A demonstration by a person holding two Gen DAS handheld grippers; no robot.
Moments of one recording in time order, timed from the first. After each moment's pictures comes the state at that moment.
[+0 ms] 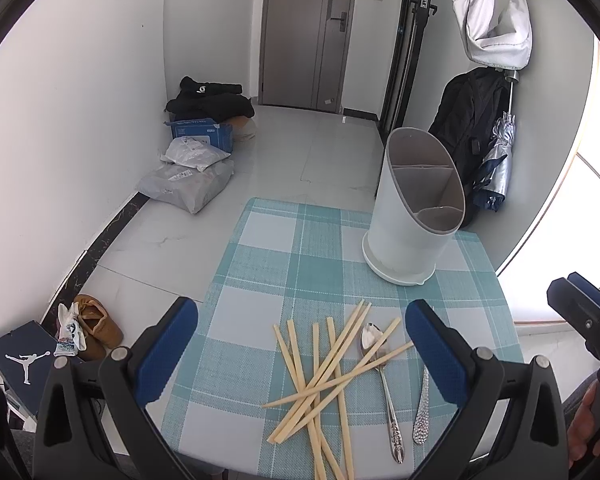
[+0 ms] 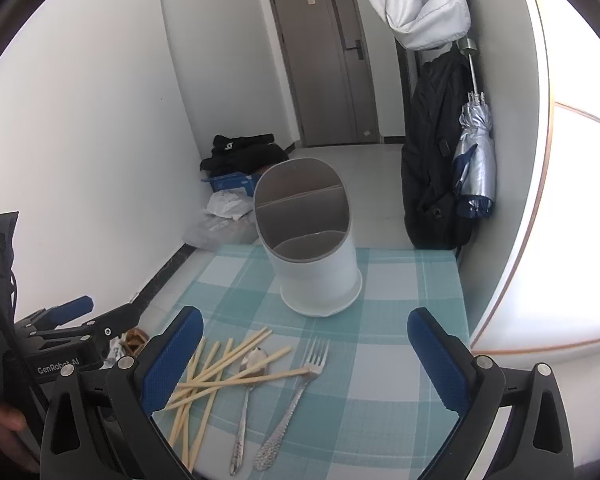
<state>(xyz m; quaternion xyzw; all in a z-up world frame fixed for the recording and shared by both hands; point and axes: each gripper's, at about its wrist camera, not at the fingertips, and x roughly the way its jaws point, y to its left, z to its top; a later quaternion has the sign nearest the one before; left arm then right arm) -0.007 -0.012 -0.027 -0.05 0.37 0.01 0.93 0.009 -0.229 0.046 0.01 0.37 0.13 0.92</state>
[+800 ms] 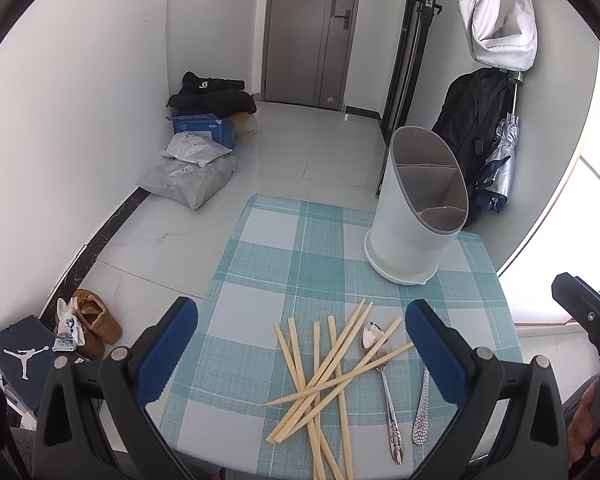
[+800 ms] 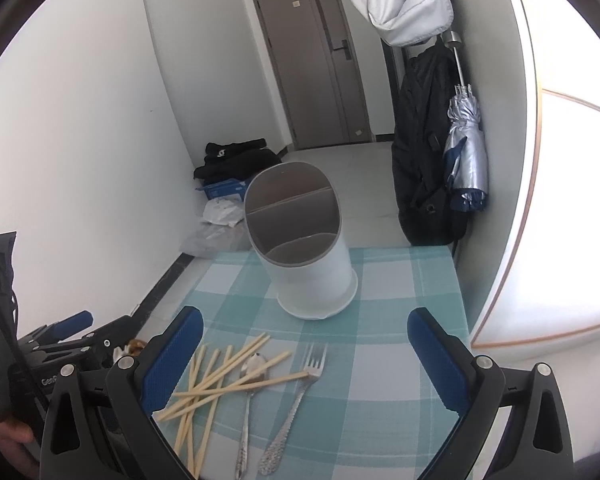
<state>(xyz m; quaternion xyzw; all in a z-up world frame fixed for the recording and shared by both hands) -0.004 -0.011 -0.028 -0.06 0.38 0.01 0.92 0.011 -0.233 0.046 0.03 0.37 0.11 0.92</state>
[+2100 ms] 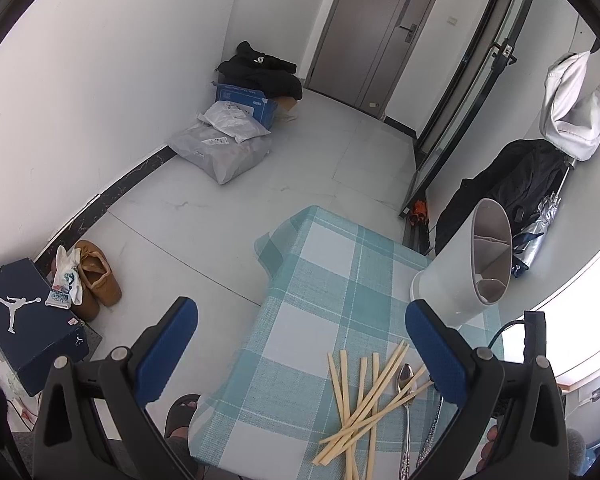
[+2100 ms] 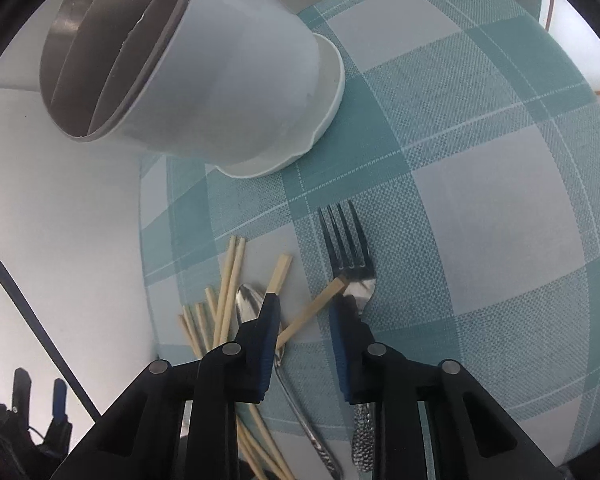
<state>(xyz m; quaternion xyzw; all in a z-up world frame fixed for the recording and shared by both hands) 0.020 0.078 -0.025 -0.19 0.39 0.06 0.90 0.092 -0.205 -0.114 0.24 0.66 0.02 0.71</state>
